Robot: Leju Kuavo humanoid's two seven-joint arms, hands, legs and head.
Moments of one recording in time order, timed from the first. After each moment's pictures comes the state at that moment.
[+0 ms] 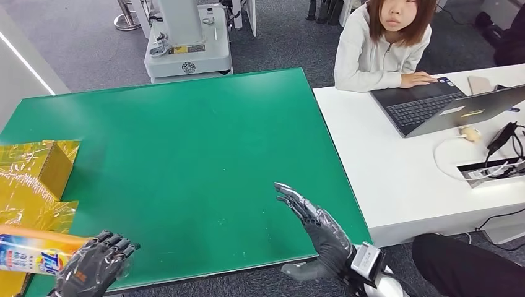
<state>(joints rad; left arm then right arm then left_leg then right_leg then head) -0.66 0.81 -1.04 -1.33 -1.56 0.42 0.22 0.09 -0.26 0.41 -1.80 -0.02 0.13 -0.50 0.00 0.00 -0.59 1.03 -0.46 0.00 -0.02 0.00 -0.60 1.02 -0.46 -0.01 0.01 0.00</state>
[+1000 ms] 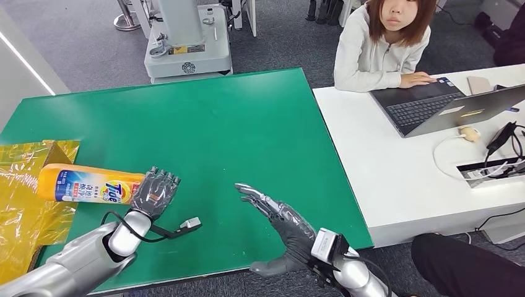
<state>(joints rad) -0.87 0.16 -1.04 -0.41 -1.56 0.31 0.24 -0.06 -0.17 0.54 -1.65 -0.03 0.18 -0.48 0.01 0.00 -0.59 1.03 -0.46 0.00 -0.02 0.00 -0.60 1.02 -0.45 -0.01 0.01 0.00</state>
